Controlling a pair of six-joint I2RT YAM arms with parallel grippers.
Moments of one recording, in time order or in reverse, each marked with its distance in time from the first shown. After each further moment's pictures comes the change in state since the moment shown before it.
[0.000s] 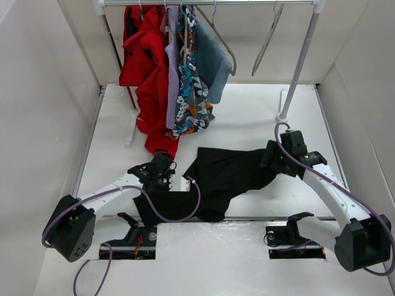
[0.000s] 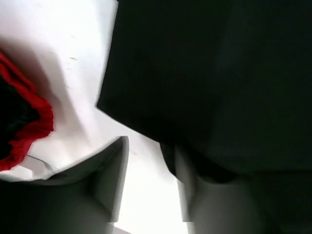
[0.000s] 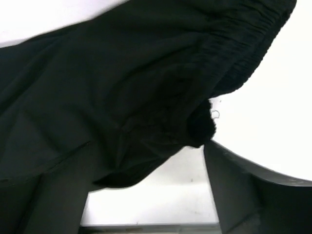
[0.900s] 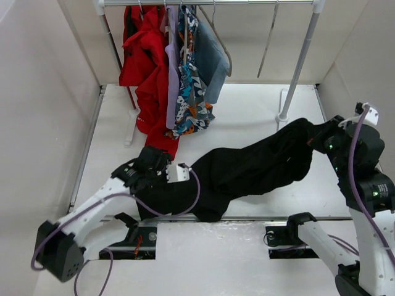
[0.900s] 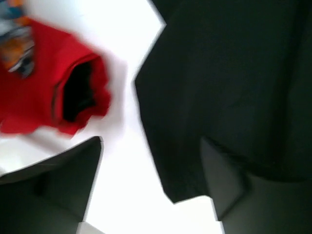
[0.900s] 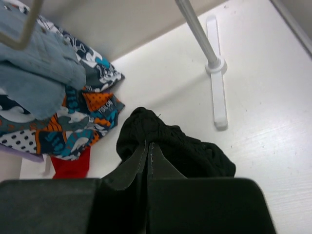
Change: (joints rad) left arm 0.059 -0.258 0.091 -0.091 0.147 -0.094; right arm -0.055 -0.309 0.552 -0.159 0.135 0.015
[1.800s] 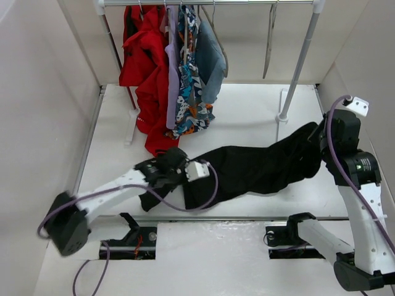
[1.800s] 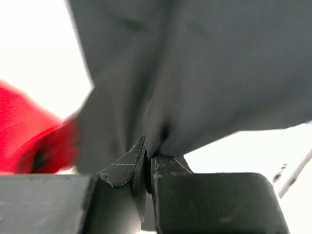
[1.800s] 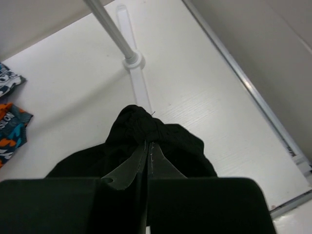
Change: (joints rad) left arm -0.288 0.346 0.077 0.152 -0.025 -0.391; right arm -0.018 0.143 -0.011 -0.042 0.264 -0.105
